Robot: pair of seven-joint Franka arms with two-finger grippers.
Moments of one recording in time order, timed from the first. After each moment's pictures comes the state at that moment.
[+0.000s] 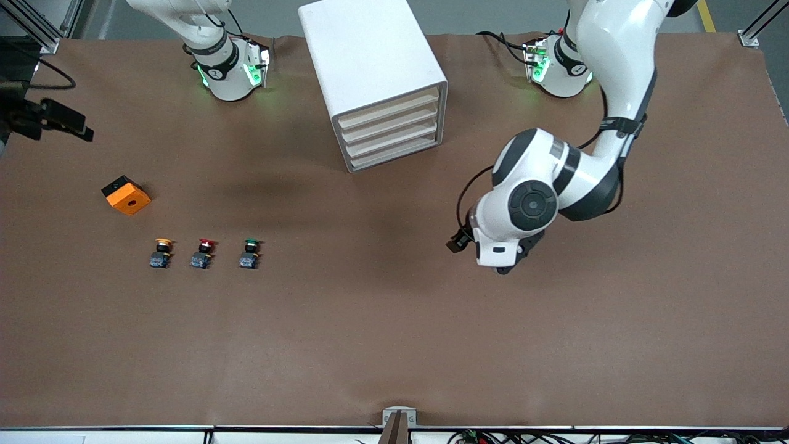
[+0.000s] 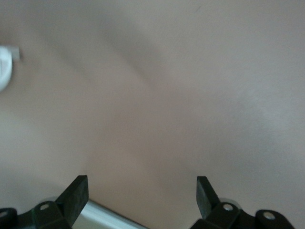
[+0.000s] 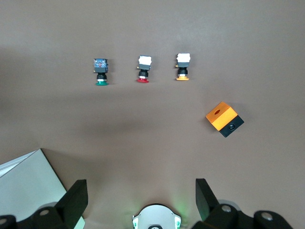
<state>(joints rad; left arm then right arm) -0.38 0.61 -0.19 -1.40 -0.16 1.81 -1.42 -0.03 -0.01 -0.05 -1.58 0.03 1.39 -0.01</state>
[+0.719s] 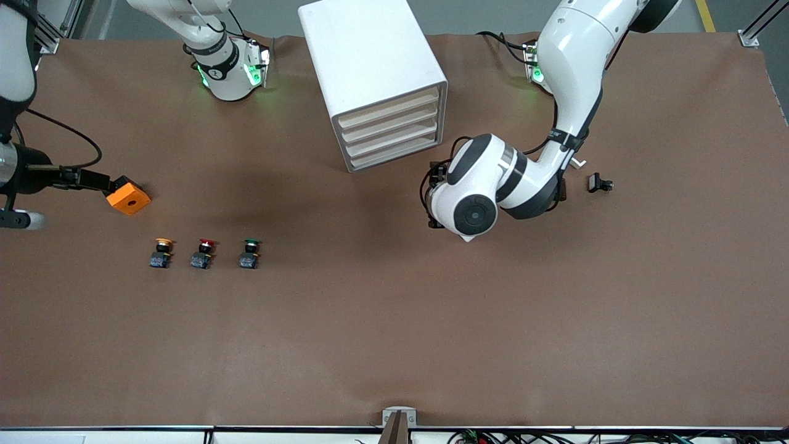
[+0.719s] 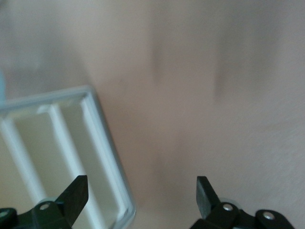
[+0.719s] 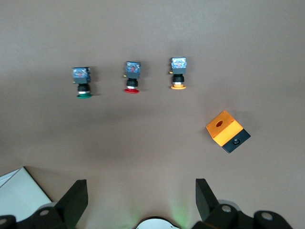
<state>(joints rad) -0.45 0.68 -0.19 -1.41 -0.40 1.73 -2.13 -0.06 0.18 -0.06 -1.57 0.02 1.49 -0.01</state>
